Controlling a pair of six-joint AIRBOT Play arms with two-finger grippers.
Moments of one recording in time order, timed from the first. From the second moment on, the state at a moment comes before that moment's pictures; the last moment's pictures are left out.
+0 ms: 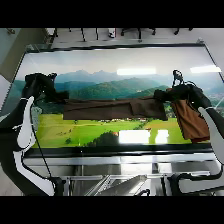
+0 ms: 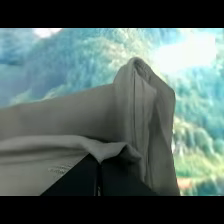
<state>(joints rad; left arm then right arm) 0.01 -1.87 1.72 -1.67 1.31 1.55 -0.04 -1.57 1.17 1.98 -0.73 -1.62</state>
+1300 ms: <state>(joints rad) -0.04 -1.87 2.05 -1.68 1.55 1.53 -0.19 -1.81 1.40 2.10 -1.22 -1.82</state>
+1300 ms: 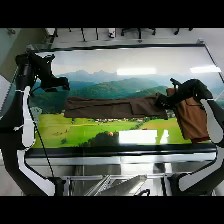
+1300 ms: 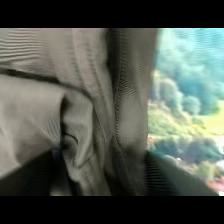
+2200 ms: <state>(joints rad) -0.42 -2.00 1.86 -2.06 1.15 1.55 -0.19 -1.60 1.46 2.16 -1.29 -1.89</state>
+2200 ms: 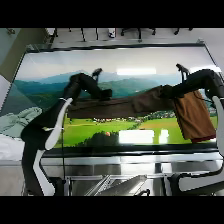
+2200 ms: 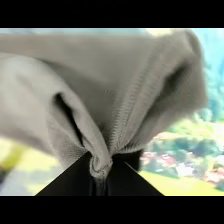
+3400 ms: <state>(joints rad) -0.09 -1.42 2.00 -2.17 1.31 1.56 0.02 -1.38 1.52 2.34 -1.26 -1.84</state>
